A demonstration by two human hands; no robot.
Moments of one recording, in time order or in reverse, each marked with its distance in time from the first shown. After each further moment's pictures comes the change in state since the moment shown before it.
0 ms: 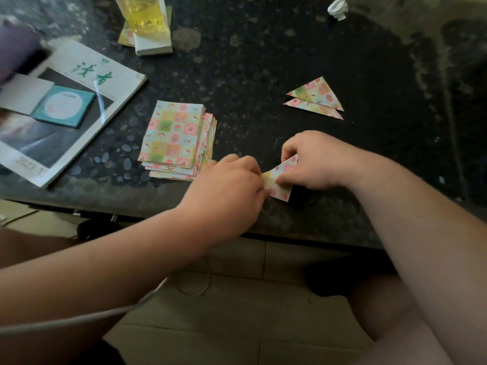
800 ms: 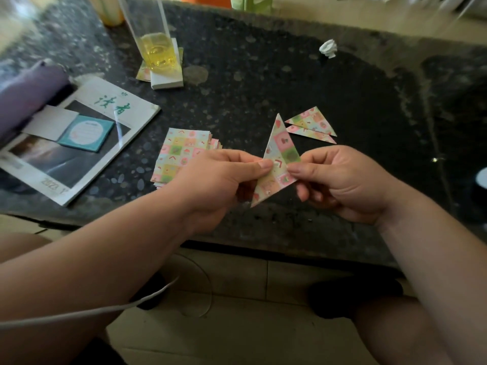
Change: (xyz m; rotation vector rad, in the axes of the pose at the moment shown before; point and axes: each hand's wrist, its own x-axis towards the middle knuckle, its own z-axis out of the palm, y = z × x) left_hand -0.002 -0.003 -0.046 -1.533 0.041 -0.340; right_hand -0.059 0.009 -0.013 1.164 -0.081 -0.131
